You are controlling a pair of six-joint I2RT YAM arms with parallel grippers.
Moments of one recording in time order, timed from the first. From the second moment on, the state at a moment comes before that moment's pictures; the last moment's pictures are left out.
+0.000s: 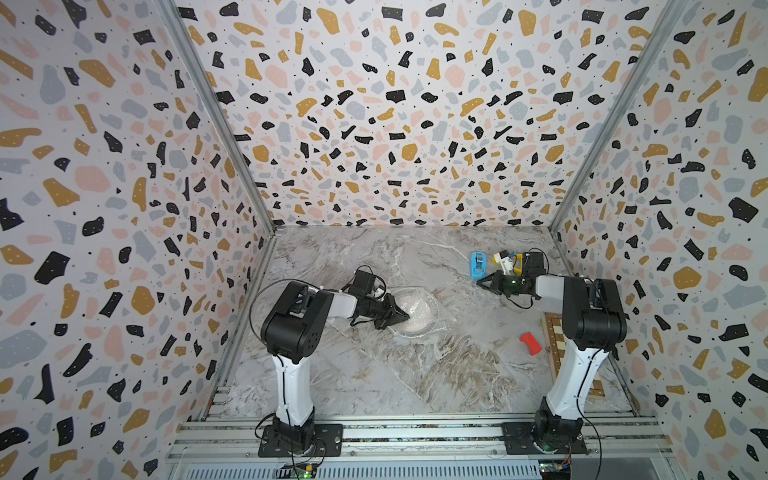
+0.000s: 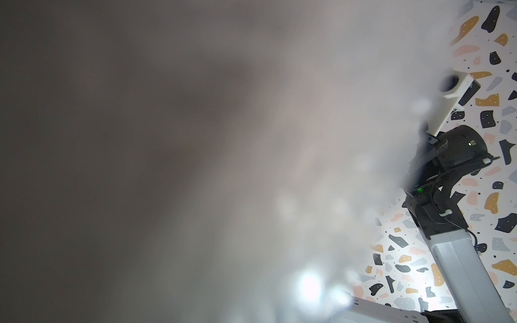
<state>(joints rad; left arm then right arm) -0.36 1.99 0.98 0.02 0.88 -0.98 -0.06 2.00 1.15 -0.10 -0.87 0.23</state>
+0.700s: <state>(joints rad) -0.36 1.99 0.98 0.02 0.88 -0.98 -0.04 1.91 1.25 -0.35 -0.77 0.16</state>
